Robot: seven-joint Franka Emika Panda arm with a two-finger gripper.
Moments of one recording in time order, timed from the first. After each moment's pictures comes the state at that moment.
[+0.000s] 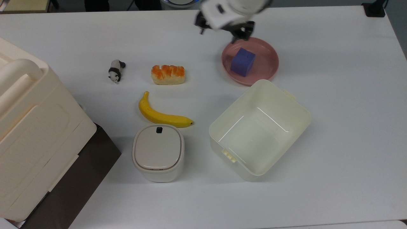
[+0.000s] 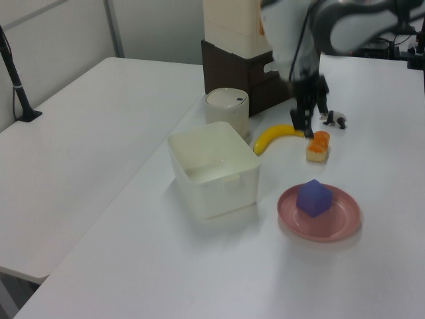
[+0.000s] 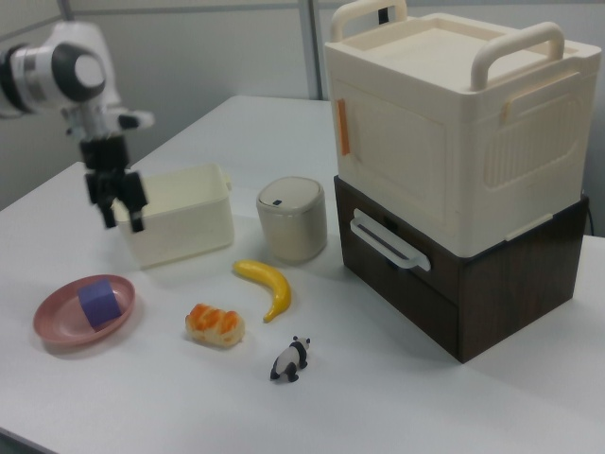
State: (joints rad) arm -0.22 0.23 0.59 -1.62 -0.22 1.50 0.57
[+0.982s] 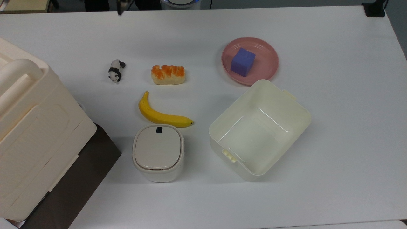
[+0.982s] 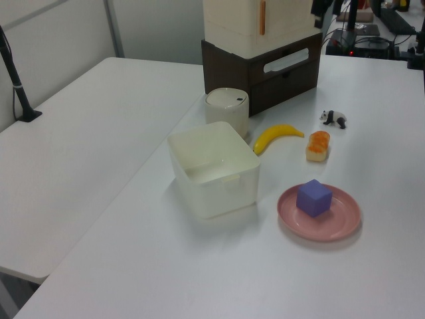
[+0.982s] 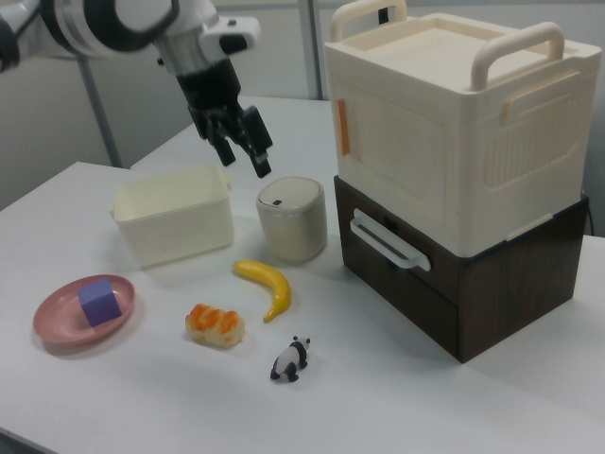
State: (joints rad) arm -0.24 -0.02 0.08 -1.62 -0.15 1.75 0.16
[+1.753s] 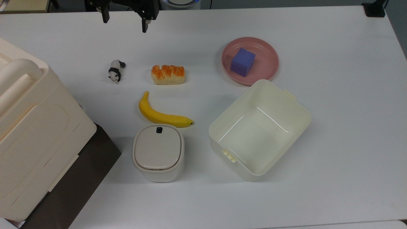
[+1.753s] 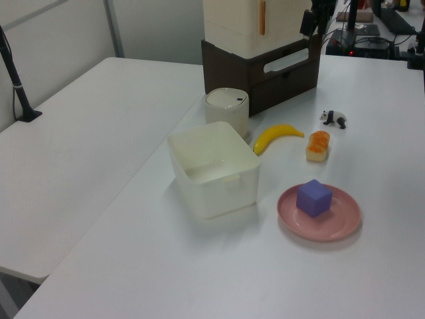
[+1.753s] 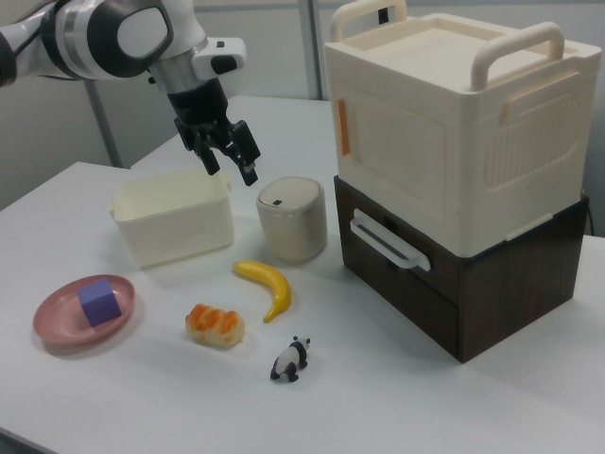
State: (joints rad) arm -0.01 -0.02 -0.09 -1.69 -0.11 1.84 0.13
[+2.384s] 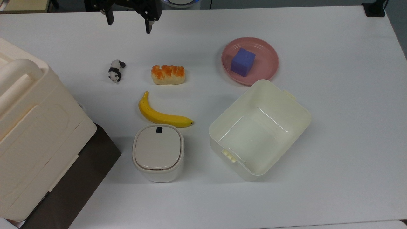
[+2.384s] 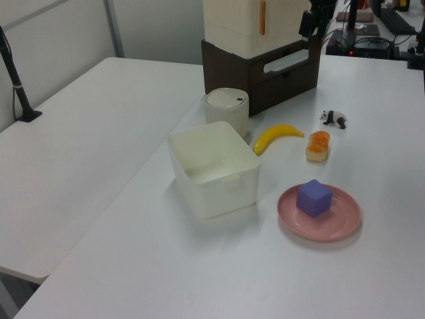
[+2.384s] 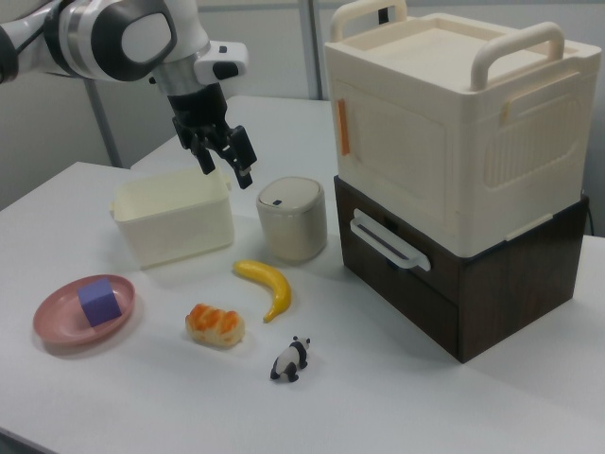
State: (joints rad) arm -0.04 -0.02 -0.07 -1.69 -0.04 1.83 0.12
